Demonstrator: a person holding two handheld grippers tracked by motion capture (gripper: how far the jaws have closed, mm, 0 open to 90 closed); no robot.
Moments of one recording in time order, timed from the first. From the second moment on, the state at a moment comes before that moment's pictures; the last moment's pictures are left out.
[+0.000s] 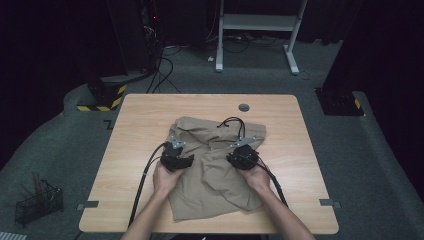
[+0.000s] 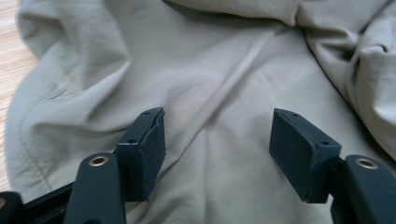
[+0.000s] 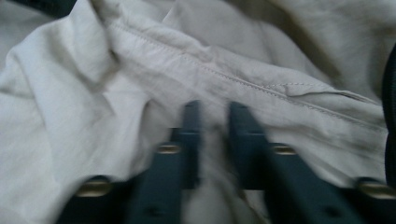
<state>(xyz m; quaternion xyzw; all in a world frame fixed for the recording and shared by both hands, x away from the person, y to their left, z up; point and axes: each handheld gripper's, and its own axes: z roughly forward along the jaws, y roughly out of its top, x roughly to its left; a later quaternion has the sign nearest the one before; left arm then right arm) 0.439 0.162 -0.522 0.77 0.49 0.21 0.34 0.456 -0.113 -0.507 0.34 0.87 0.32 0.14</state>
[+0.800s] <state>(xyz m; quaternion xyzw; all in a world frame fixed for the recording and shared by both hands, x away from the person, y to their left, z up) 0.435 0.166 -0.526 0.77 0.49 0.23 0.35 0.420 -0.272 -0.504 0.49 0.79 0.31 0.18</state>
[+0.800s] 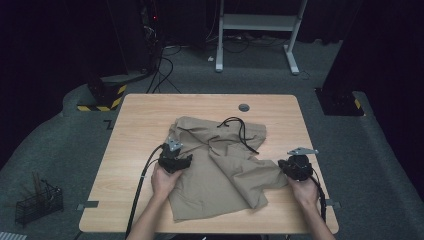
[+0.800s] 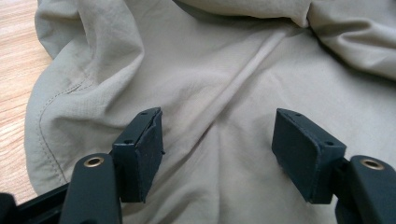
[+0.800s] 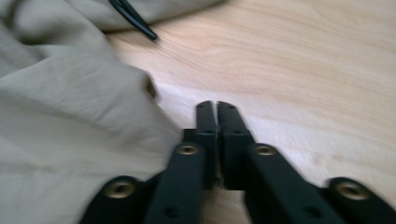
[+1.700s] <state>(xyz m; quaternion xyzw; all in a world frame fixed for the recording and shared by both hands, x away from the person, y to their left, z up) 0.435 0.166 -0.526 0.77 0.49 0.23 0.35 0.431 -0.202 -0.462 0.39 0.81 0.36 0.23</state>
